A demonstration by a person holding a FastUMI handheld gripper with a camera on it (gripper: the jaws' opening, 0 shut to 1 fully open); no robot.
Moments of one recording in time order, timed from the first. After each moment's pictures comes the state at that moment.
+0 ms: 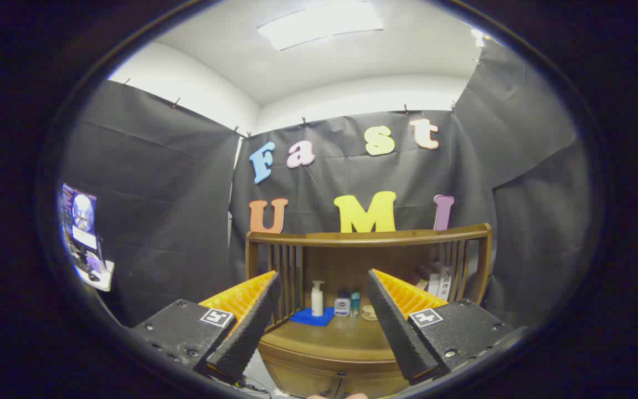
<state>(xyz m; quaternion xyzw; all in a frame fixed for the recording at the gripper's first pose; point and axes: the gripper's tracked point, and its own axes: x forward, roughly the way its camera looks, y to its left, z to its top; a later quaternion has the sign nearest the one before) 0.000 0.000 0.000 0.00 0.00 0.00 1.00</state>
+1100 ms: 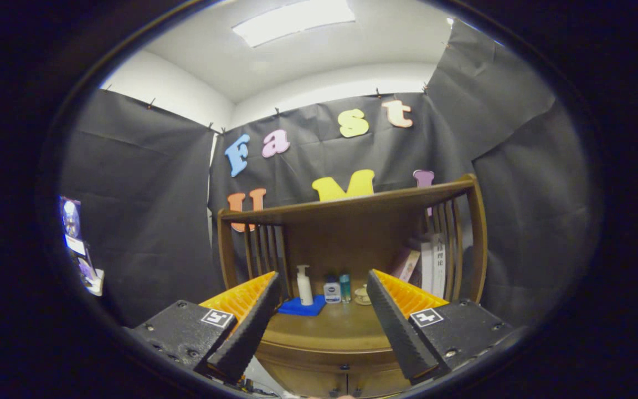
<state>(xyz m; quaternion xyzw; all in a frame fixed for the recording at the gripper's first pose) 0.031 -0.030 -0.101 0.04 0.01 -0.05 1.00</state>
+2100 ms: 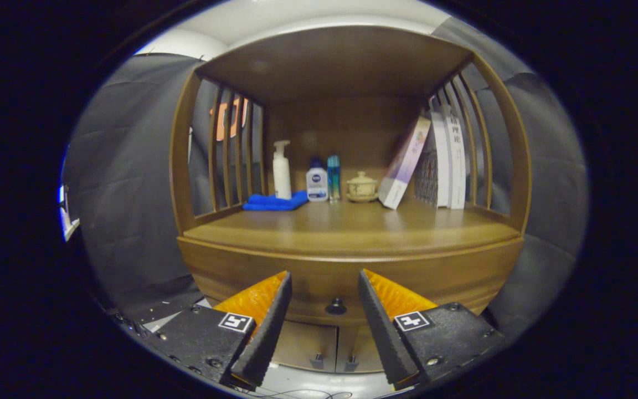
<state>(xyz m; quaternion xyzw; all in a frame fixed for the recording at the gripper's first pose) 0.084 -0.057 -0.386 0.03 0.20 -0.09 0.98</state>
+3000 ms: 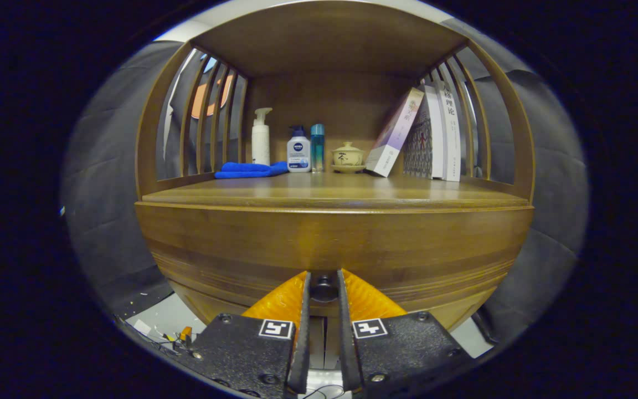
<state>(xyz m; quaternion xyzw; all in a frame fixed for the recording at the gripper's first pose) 0.100 -0.074 -0.440 0.01 0.22 -0.14 0.97</state>
